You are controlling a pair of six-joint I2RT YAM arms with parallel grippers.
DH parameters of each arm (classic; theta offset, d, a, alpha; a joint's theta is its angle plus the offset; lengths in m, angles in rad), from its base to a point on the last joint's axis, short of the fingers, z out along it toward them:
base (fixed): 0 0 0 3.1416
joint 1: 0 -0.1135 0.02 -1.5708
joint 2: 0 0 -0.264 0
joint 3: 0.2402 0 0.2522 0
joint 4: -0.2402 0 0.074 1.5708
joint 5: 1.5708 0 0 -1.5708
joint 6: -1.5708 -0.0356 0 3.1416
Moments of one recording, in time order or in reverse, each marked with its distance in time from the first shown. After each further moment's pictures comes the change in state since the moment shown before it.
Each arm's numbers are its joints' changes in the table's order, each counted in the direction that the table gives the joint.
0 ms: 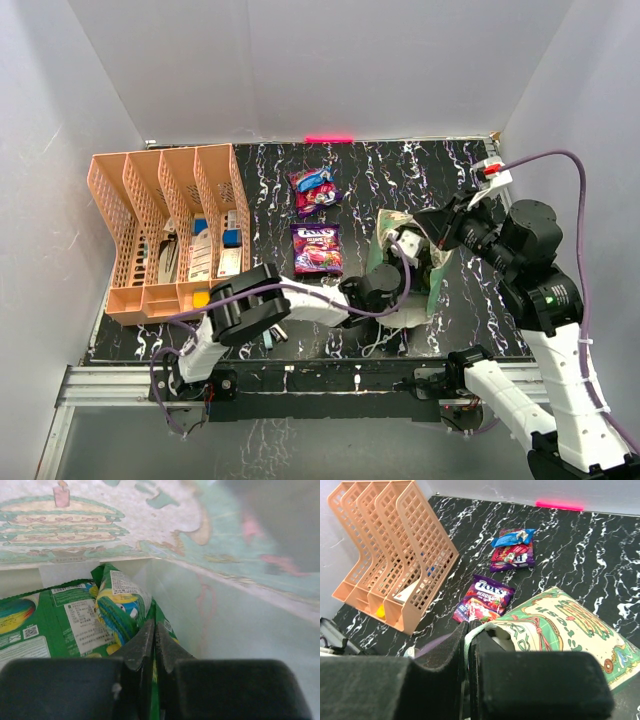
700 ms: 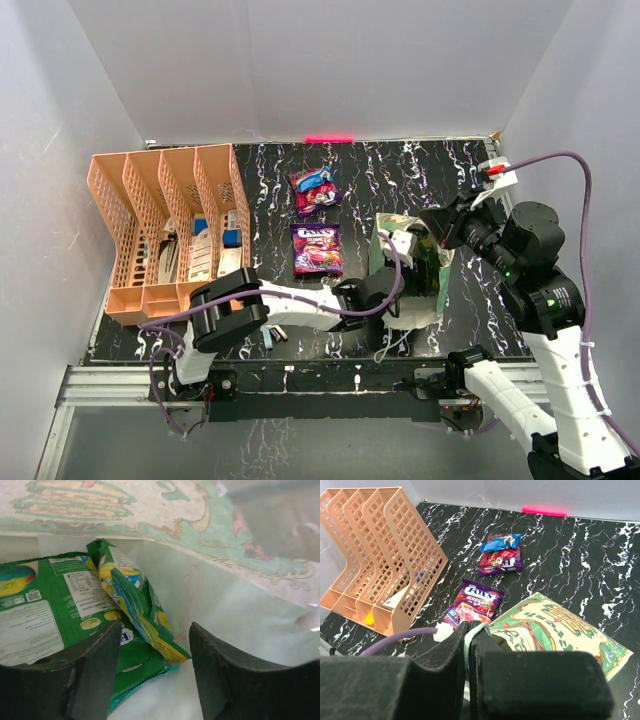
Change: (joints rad) left arm 0.035 0.196 -0.089 -0.224 -0.032 0.229; right arm 0.000 0.017 -0.001 -0.004 0.074 0.022
